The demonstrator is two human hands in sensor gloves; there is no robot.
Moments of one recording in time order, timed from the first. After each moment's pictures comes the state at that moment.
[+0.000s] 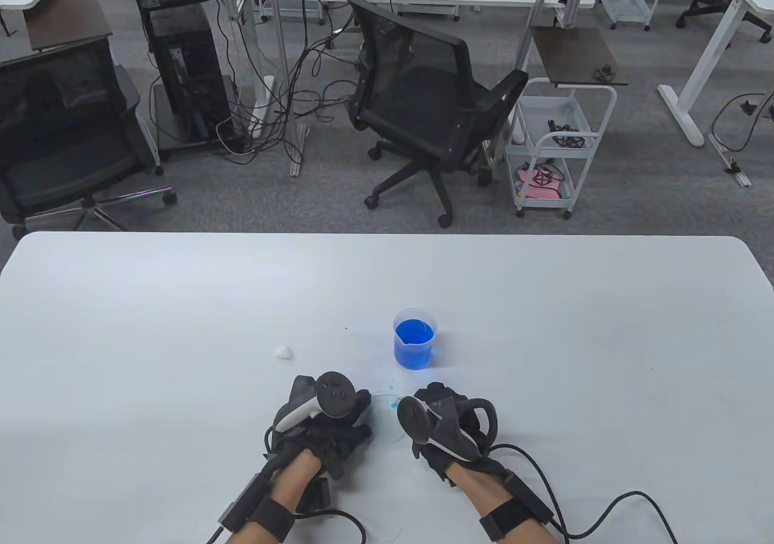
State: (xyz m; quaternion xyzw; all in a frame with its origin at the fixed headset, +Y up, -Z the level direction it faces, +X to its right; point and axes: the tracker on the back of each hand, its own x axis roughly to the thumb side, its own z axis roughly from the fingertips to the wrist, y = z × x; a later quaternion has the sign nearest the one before) left_hand -0.151 -0.800 -0.417 -0.28 -0.17 0.17 0.93; right_hand 0.046 -0.764 -0.392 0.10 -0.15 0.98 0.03
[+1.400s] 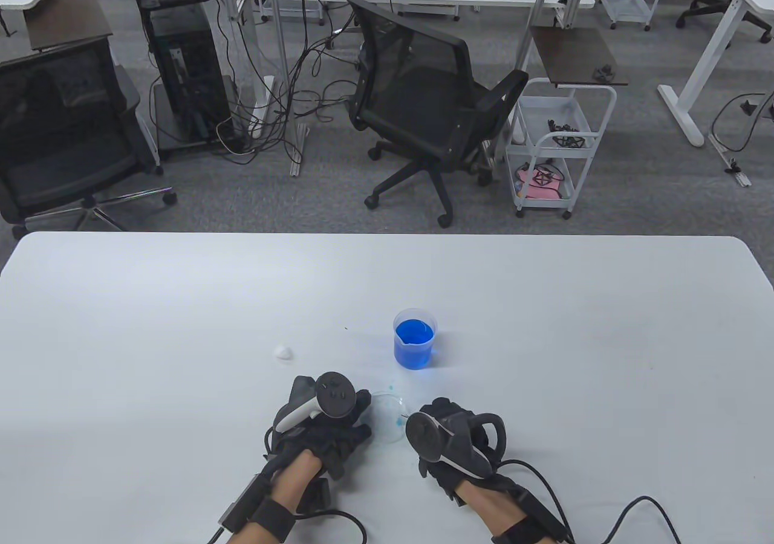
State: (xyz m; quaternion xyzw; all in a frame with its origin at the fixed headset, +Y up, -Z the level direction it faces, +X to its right) left_hand -0.152 -0.798 -0.418 -0.28 -0.17 0.17 0.93; right_hand 0.050 -0.770 -0.369 0.13 -0.11 0.99 0.03
